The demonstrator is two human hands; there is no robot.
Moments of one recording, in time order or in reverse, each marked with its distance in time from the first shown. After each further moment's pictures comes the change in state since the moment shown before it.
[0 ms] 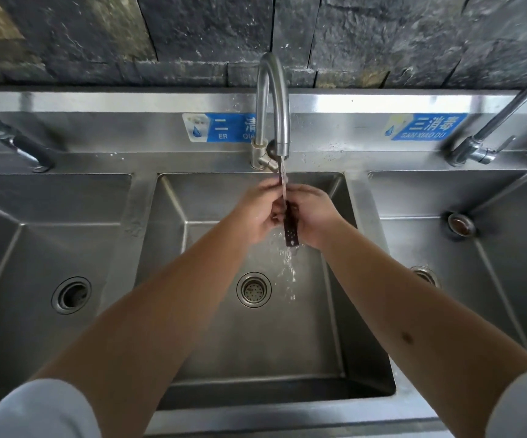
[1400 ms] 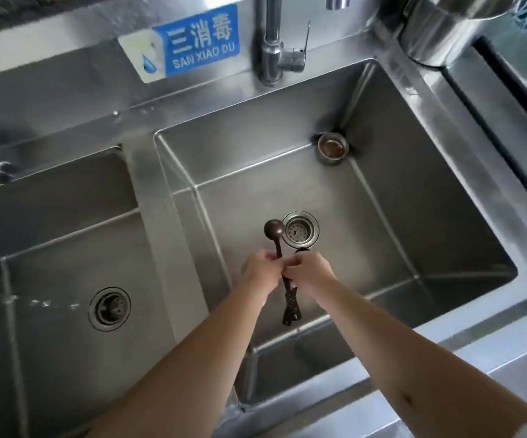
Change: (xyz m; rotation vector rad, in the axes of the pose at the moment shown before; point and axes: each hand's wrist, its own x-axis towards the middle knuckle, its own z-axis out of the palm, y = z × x) left_hand 0.057 -0.305 0.319 0.645 0.052 -0.447; right_hand -0.047 0.024 -0.444 -0.805 0.386 0.400
